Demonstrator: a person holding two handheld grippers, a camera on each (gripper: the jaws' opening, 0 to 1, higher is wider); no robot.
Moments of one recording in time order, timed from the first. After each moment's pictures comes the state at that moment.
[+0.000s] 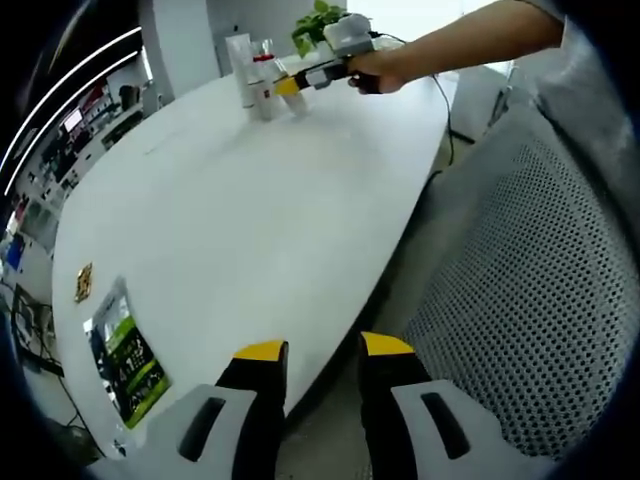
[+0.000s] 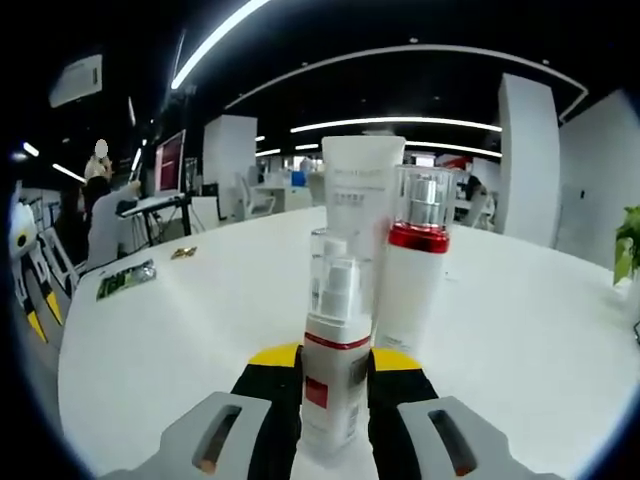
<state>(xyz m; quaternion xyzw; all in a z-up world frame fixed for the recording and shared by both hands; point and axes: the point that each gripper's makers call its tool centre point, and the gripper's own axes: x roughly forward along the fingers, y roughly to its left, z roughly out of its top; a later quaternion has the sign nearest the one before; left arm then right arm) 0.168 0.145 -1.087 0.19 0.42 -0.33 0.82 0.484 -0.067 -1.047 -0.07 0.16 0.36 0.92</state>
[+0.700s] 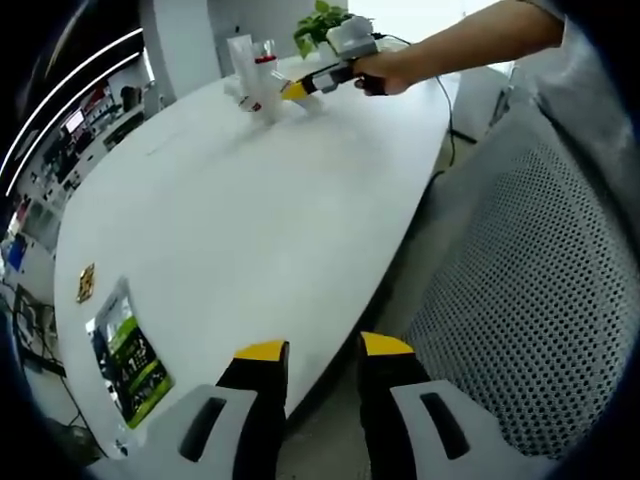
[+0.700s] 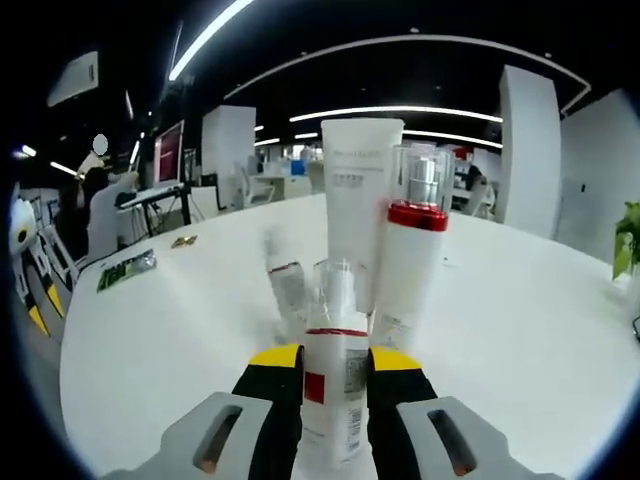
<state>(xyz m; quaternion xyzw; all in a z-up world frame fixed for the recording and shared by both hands) 0.168 0.146 -1.088 0.19 0.42 -0.33 0.82 0.476 -0.073 -1.057 -0.08 0.18 0.36 0.91</state>
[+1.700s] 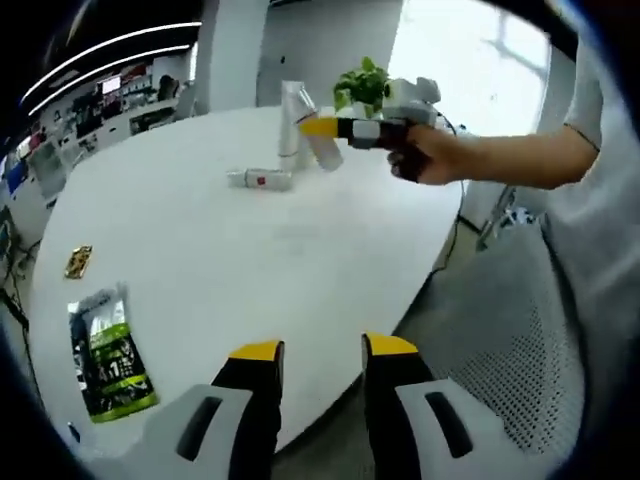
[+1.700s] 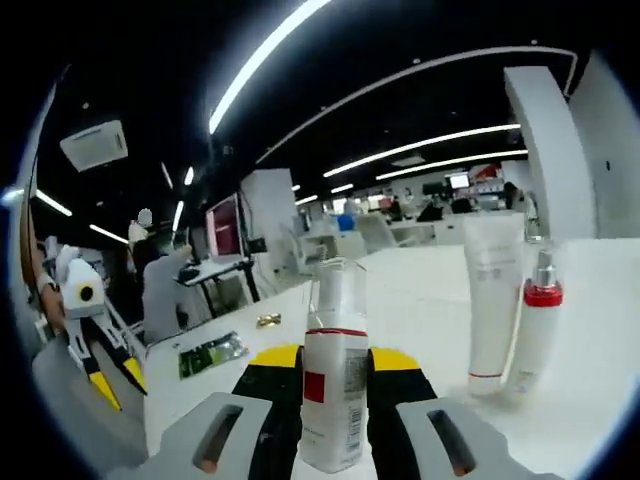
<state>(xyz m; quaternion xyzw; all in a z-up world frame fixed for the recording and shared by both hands) 0.217 0.130 -1.031 -0.01 0.34 -0.31 0.89 0.397 0.034 -0.971 0.07 0.10 0.48 0.87</state>
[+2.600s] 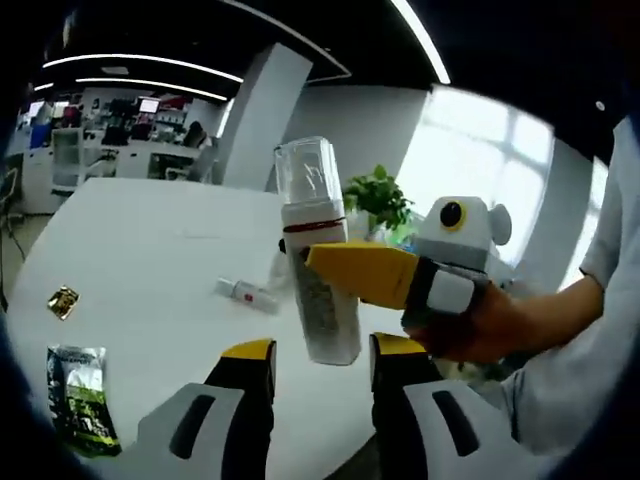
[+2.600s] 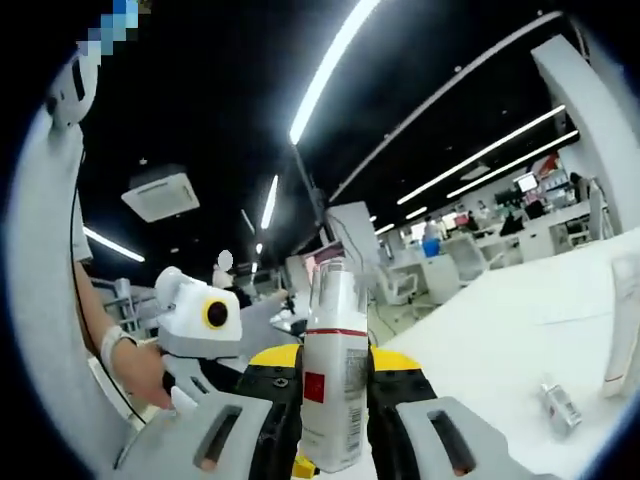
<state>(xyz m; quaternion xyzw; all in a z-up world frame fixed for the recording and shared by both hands) 0.266 0.089 -0.938 -0.13 0.20 -0.31 0.92 0.276 0.118 -0.884 0.16 0.06 0.61 0.77</state>
